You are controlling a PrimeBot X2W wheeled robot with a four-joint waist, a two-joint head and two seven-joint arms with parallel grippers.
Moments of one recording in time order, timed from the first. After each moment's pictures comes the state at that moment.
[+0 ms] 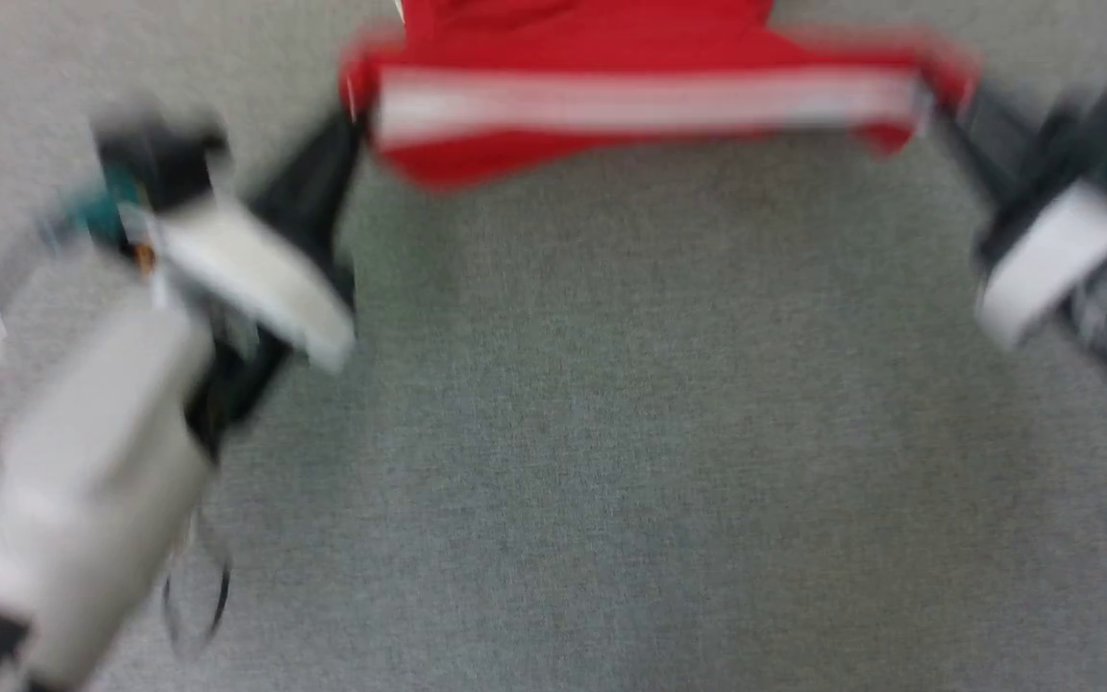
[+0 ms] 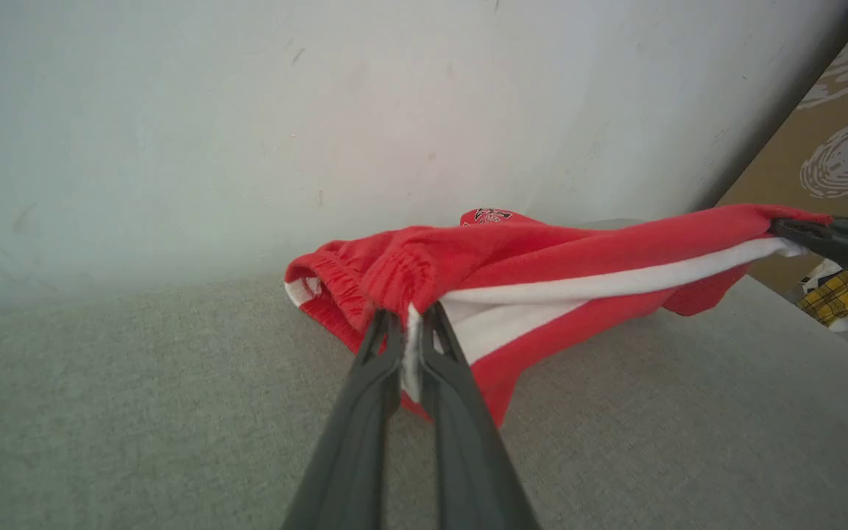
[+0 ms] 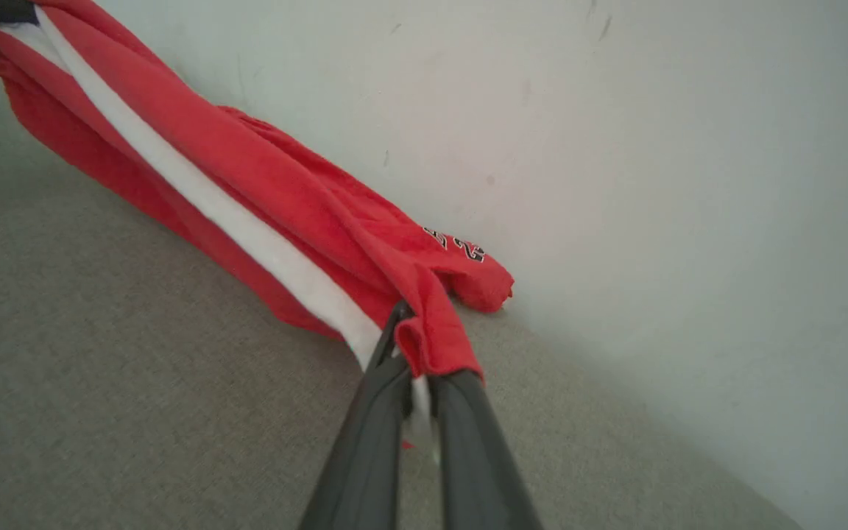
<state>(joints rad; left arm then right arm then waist) -0.87 0.53 -0.76 0.42 -0.91 -0.11 -0.26 -0.91 -0.64 0.75 0.41 0.48 0.13 -0.25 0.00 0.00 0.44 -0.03</state>
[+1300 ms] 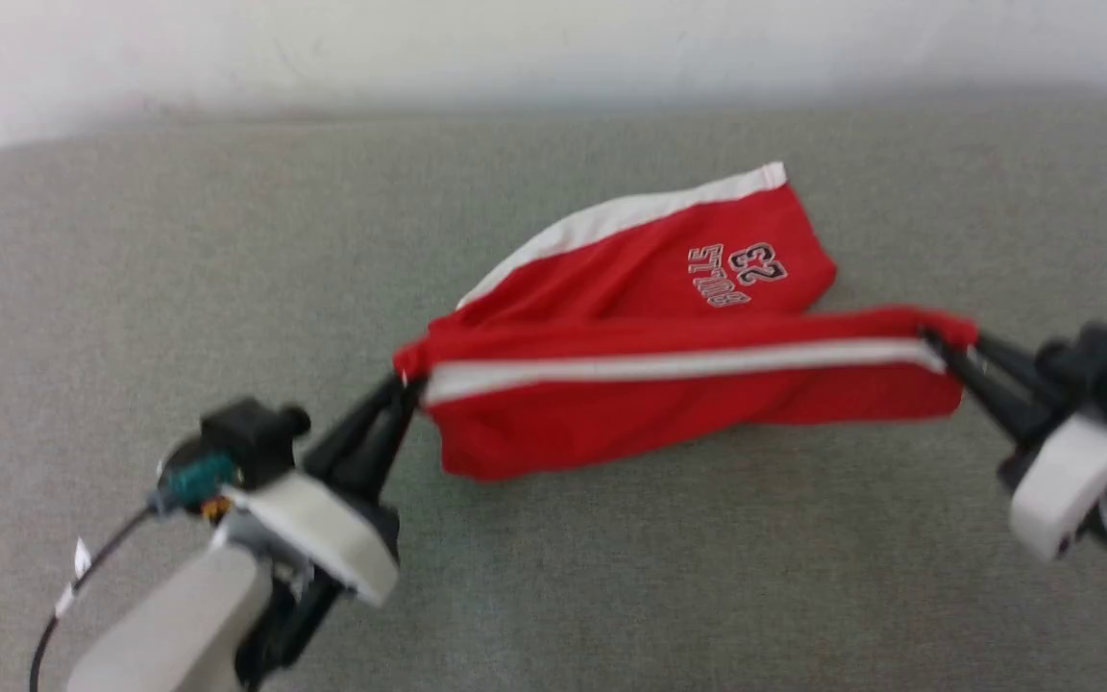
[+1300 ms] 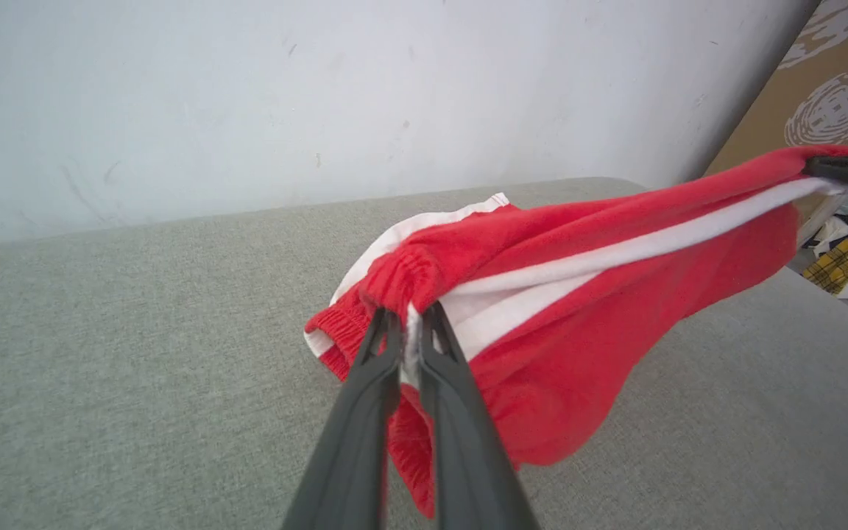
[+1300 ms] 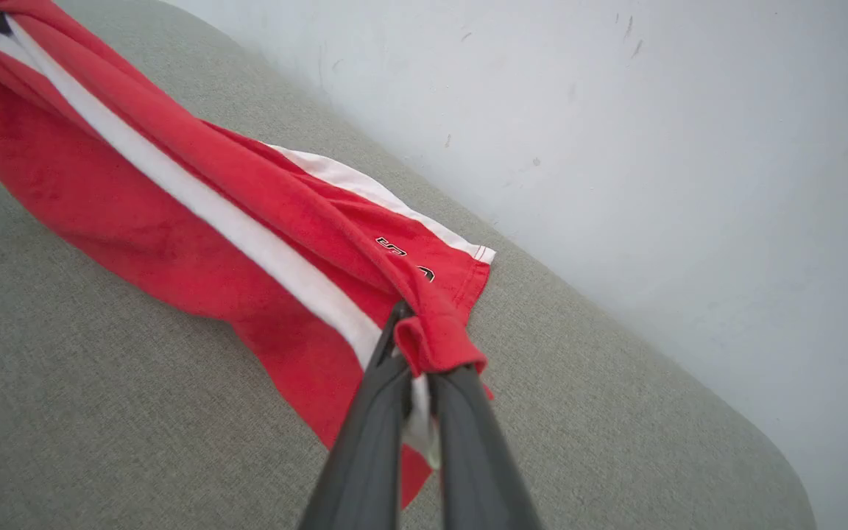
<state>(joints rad) -0.37 0.57 -0.72 0.14 -0.78 0.03 -0.25 -0.36 -0.77 0.53 -0.01 0.46 0.13 0.00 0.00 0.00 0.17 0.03</state>
